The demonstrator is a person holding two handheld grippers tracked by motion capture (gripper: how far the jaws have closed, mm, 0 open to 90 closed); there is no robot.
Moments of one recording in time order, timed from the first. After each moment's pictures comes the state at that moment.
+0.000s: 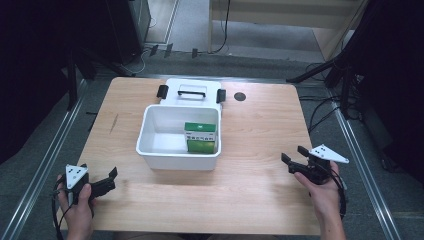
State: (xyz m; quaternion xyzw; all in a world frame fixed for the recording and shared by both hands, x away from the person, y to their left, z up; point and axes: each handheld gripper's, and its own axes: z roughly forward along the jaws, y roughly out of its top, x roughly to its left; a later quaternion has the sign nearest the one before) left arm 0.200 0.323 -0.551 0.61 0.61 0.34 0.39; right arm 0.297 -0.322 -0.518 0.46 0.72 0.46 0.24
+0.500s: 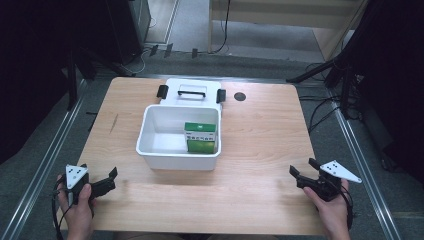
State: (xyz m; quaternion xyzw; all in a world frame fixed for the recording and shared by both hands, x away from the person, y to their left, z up) left arm 0.200 0.323 -0.551 0.61 0.61 0.34 0.39; right arm 0.262 -0.345 -0.535 0.48 0.70 0.47 0.25
